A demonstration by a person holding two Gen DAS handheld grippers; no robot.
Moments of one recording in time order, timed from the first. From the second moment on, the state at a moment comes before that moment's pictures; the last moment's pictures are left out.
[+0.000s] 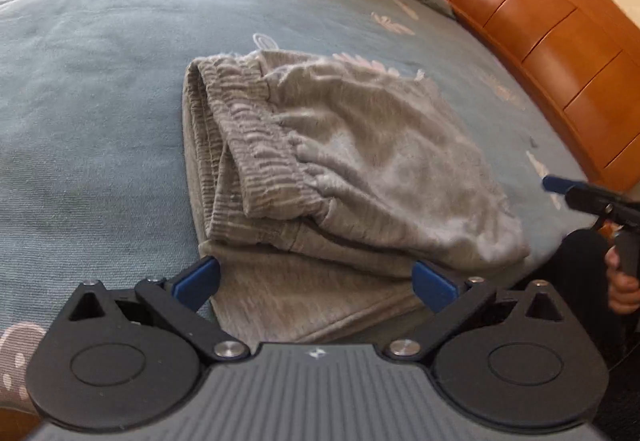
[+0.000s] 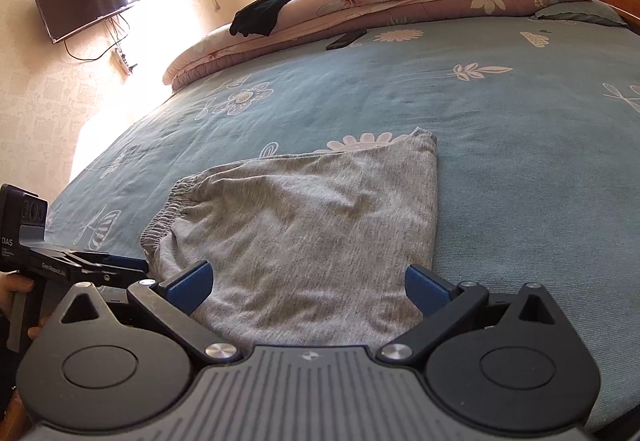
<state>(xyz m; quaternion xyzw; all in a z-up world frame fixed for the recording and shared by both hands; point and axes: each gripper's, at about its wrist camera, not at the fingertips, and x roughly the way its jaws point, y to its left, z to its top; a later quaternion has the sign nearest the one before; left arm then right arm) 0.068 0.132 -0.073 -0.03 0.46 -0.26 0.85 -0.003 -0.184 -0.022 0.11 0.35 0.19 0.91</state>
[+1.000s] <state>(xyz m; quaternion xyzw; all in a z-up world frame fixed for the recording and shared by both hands) 0.069 0.176 -0.056 -0.16 0.45 -0.23 0.85 0.006 -0.195 -0.043 0.14 0.37 0.18 0.90</state>
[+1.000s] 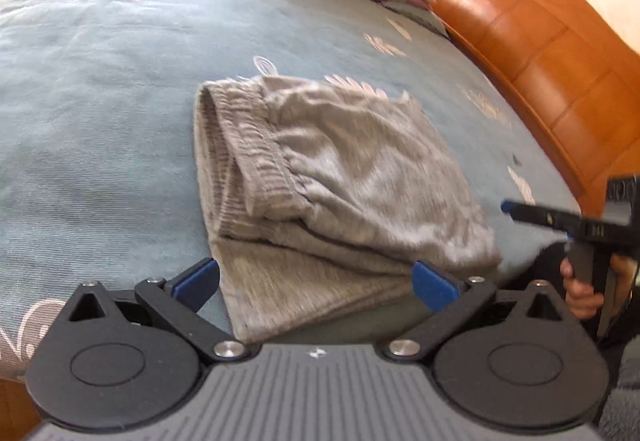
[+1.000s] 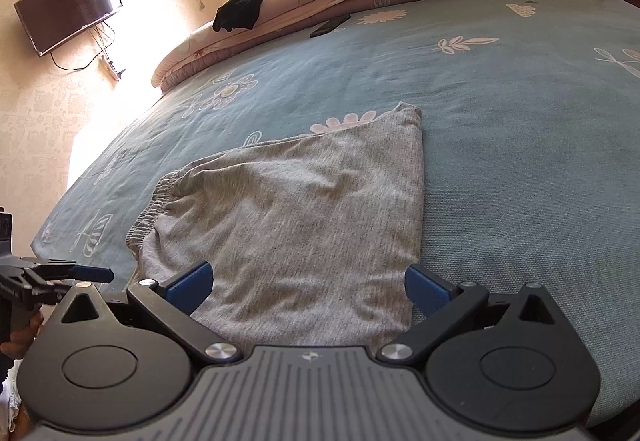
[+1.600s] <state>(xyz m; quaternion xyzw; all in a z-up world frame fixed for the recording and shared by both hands) 0.165 0.206 -0.117 -0.40 0.51 -0.25 0.72 0.017 -0.201 -0.054 0.15 0.39 0.16 0.90</state>
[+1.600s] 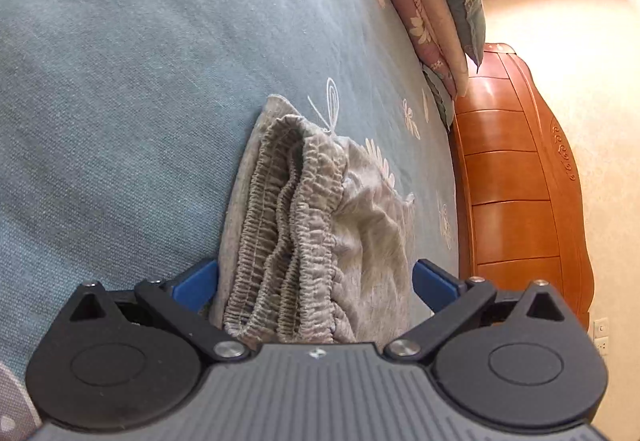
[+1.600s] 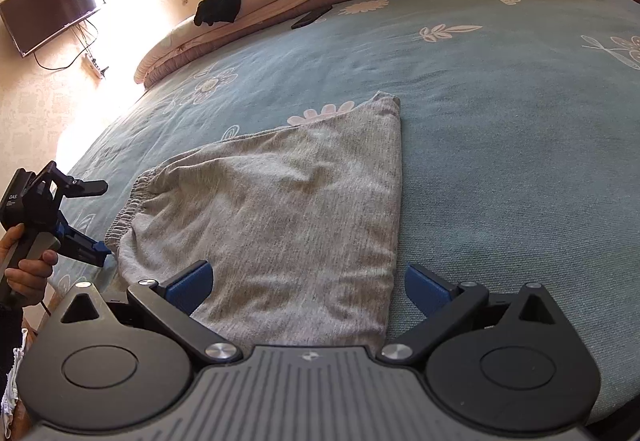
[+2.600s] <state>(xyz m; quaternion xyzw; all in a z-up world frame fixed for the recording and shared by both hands) 0.156 0.190 -0.120 -0.37 0.53 -0.32 0.69 0.024 -0.207 -0.053 0.14 0.39 0.16 0.90</state>
